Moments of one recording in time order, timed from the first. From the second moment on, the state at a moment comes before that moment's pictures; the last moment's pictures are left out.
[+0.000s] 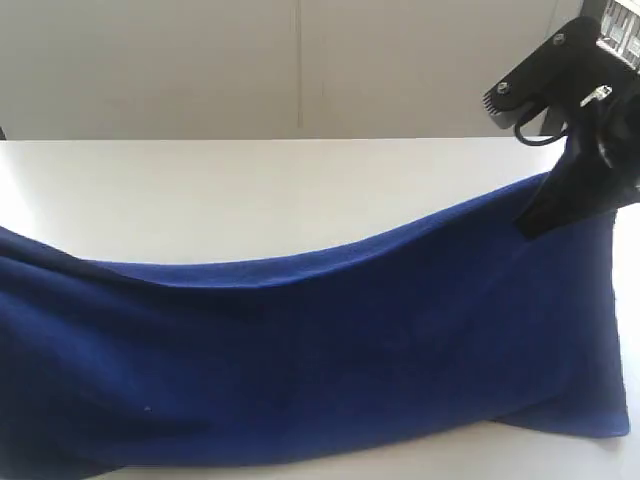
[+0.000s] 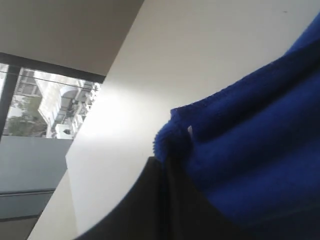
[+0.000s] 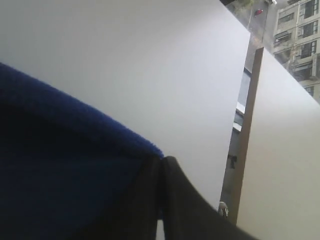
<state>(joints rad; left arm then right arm) -0.72 0.90 -0.61 1.07 0.88 -0.34 0.36 1.35 -1.01 -0.81 0.88 0.35</state>
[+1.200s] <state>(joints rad) -0.57 0.69 -0.65 0.74 0.81 -0.30 0.52 1.00 -0.96 -0.89 1.11 0.46</state>
